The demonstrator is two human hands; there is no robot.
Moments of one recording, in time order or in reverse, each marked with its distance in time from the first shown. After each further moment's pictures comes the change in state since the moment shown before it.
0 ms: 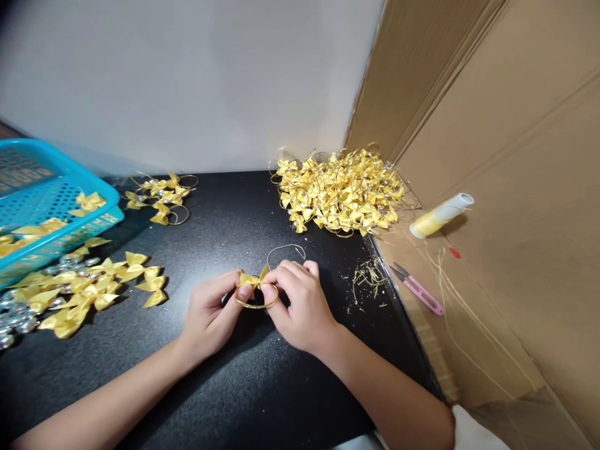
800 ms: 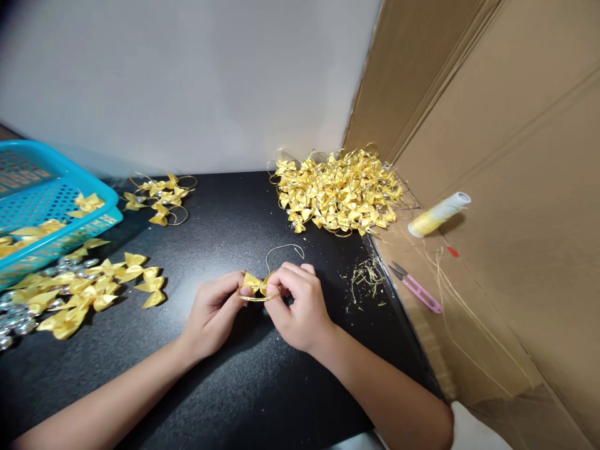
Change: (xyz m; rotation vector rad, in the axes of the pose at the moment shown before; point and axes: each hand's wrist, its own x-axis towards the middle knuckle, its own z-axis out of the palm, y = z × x) left_hand -0.001 -0.004 0.000 -0.083 -0.069 -0.059; right_hand 0.000 -0.001 0.003 0.113 0.089 0.052
